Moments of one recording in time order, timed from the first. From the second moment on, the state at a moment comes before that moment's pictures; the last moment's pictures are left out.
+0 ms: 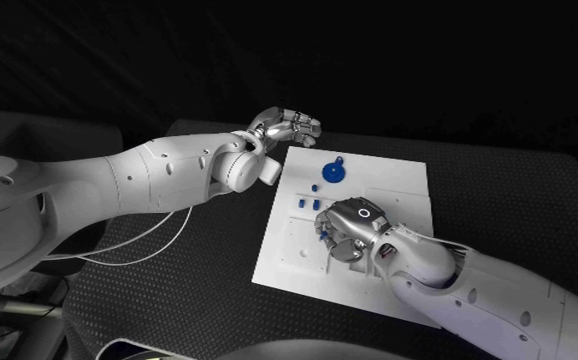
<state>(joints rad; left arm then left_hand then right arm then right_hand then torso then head) 1.21 -0.73 -0.09 1.27 -0.17 -0.27 0.33 1.11 -0.12 0.57 -0.26 0.11 0.87 0.18 0.22 0.59 1.18 0.12 0.07 0.23 0.96 0.08 0.60 0.40 0.04 0.72 -0.01 0.56 1.20 0.98 -0.52 -0.10 1.43 -1.92 -0.40 -0.10 1.15 -0.21 0.93 -0.25 0.10 1.07 0.09 0.38 0.48 1.35 0.05 0.15 0.24 1.26 -0.03 0.59 0.73 0.26 1.00 0.13 0.37 1.25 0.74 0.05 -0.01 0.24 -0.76</state>
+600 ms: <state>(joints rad) 1.21 -0.73 -0.09 1.27 -0.17 -0.27 0.33 1.11 -0.12 0.57 -0.26 0.11 0.87 0.18 0.22 0.59 1.18 0.12 0.07 0.23 0.96 0.08 0.60 0.40 0.04 0.72 -0.01 0.56 1.20 0.98 -0.52 -0.11 1.43 -1.91 -0.39 -0.10 1.15 -0.21 0.93 -0.25 0.10 1.07 0.09 0.39 0.48 1.35 0.05 0.15 0.24 1.26 -0.03 0.59 0.73 0.26 1.00 0.13 0.37 1.25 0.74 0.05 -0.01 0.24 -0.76</state>
